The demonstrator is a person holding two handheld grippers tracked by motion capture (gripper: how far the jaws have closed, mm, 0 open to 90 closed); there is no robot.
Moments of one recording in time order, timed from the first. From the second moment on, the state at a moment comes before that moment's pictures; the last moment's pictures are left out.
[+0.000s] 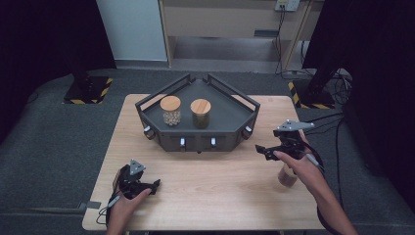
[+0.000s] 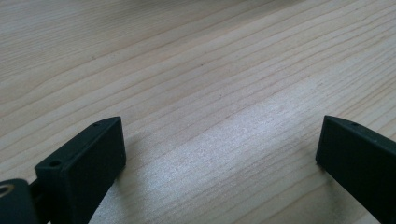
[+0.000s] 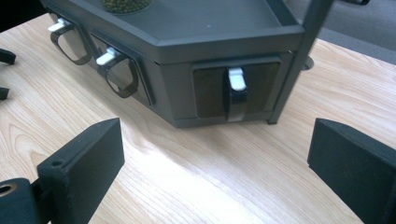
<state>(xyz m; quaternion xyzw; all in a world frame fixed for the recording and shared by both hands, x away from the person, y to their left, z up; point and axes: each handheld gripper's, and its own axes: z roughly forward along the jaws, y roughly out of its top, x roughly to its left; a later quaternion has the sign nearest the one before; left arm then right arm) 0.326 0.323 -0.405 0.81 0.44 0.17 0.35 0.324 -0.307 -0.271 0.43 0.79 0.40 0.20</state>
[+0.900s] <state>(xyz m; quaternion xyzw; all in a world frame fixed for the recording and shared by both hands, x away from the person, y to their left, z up) 0.325 0.323 -0.405 0.81 0.44 0.17 0.35 0.282 -0.342 -0.292 0.46 0.76 0.40 0.22</state>
